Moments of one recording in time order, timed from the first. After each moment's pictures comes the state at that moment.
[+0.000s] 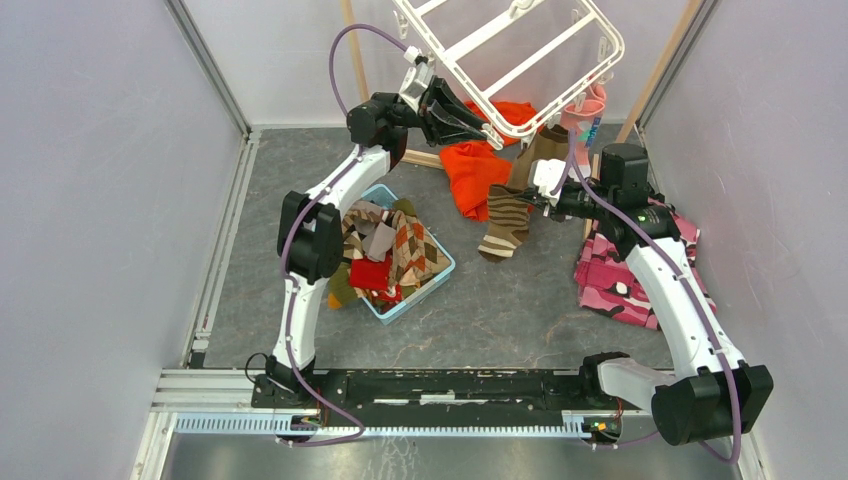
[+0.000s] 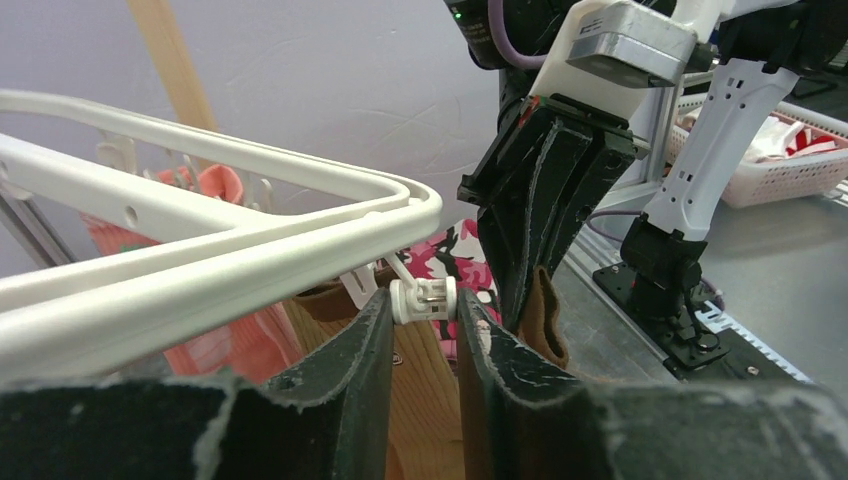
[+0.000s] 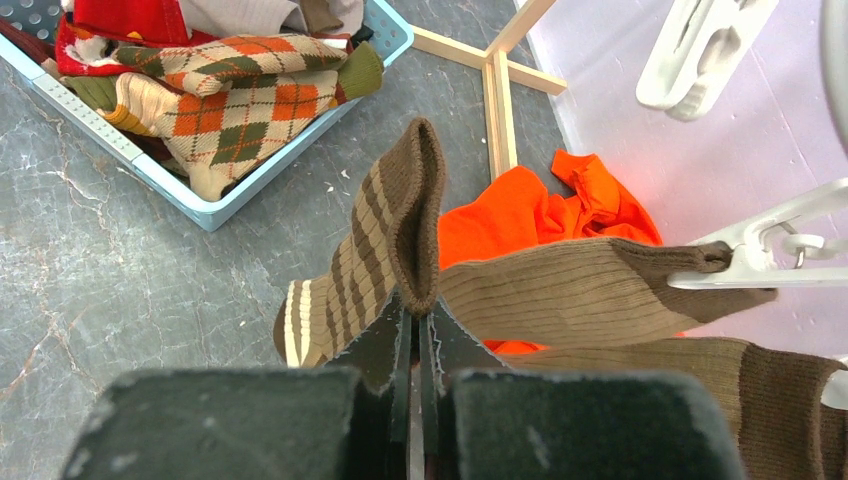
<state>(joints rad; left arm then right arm) -0.46 2.26 2.04 1.39 1.31 -0.98 0.15 1.14 1.13 -0.48 -0.90 -0.90</state>
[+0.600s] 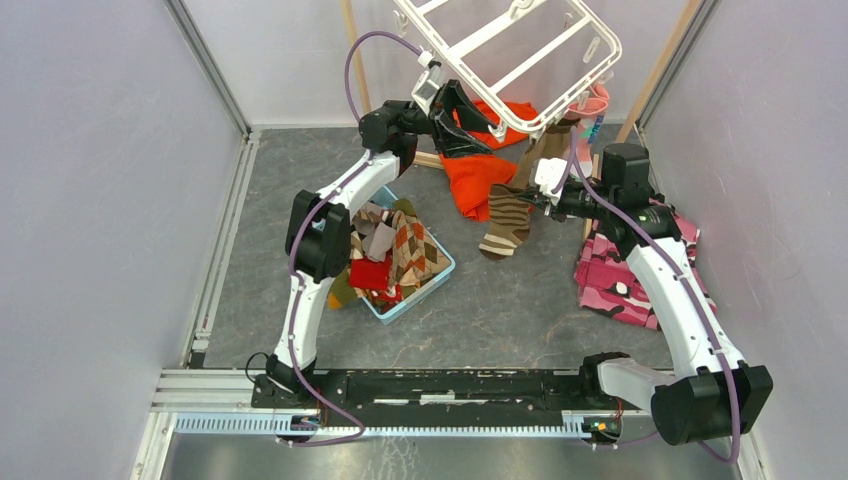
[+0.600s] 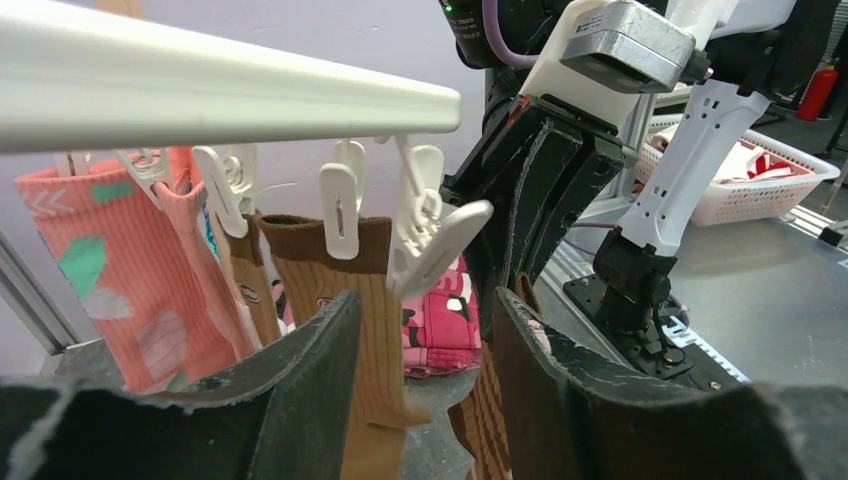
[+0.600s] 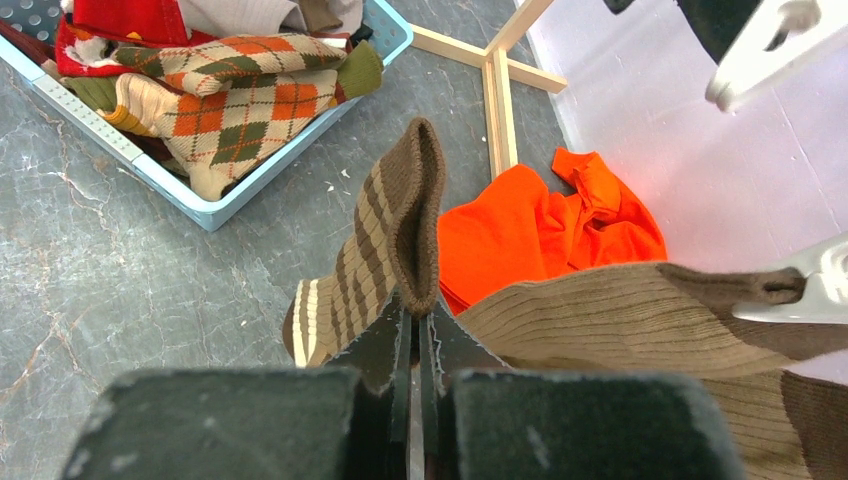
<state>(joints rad) -0.49 2.30 2.04 1.42 1.29 -1.07 0.14 1.14 1.13 -0.48 -0.90 -0.89</state>
